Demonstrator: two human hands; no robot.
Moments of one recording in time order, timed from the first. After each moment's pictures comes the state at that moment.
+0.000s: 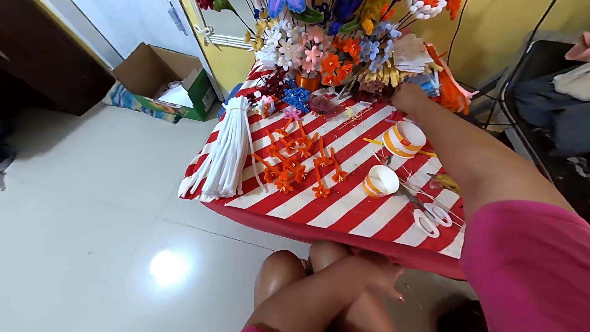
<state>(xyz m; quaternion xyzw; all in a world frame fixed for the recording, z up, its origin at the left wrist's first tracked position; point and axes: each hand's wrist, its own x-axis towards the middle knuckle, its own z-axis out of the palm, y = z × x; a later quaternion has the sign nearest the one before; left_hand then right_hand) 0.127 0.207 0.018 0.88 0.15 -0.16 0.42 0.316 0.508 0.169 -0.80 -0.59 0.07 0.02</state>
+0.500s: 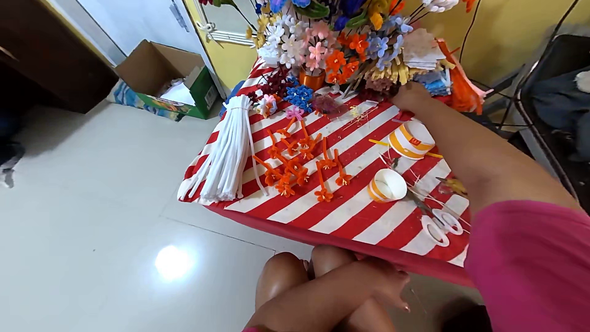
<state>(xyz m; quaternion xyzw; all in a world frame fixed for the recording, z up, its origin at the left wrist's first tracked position) 0.131 0.207 0.016 0.87 0.16 -0.18 0.43 0.313 0.524 0.162 -0.80 -0.60 0.07 0.00</state>
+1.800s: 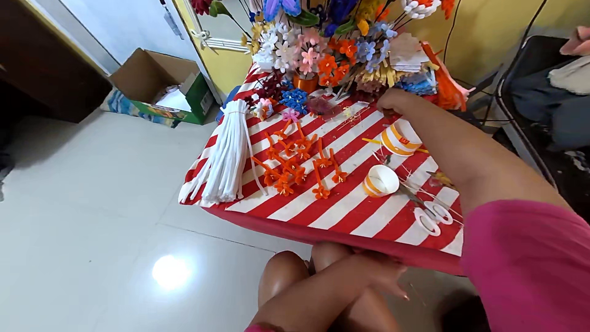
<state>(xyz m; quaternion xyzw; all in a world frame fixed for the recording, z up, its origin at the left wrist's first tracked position) 0.126 0.209 0.019 0.87 0.15 -0.14 0.45 0.289 0.522 0.166 -0.82 -0.52 0.22 0.03</state>
